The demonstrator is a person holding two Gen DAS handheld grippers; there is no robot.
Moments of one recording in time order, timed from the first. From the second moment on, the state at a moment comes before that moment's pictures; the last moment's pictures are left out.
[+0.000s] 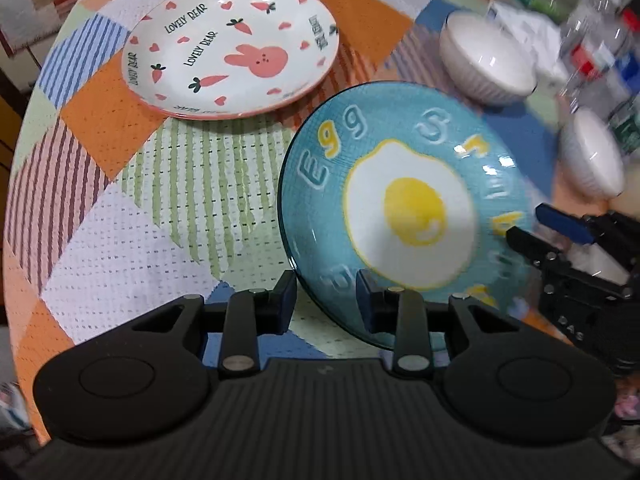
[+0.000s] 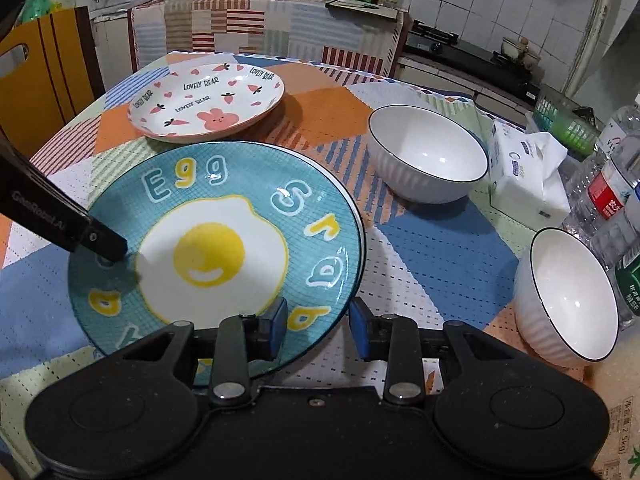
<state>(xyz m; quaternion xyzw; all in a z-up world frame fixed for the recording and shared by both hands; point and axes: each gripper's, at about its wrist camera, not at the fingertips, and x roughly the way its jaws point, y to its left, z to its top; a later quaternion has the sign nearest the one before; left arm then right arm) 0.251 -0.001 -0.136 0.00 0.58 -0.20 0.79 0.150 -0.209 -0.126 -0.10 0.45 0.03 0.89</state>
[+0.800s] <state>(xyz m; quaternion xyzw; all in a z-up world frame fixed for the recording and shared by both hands) 0.320 0.079 -0.029 0.03 0.49 -0.20 0.85 0.265 -0.193 -0.036 0.05 0.38 0.21 0.90</state>
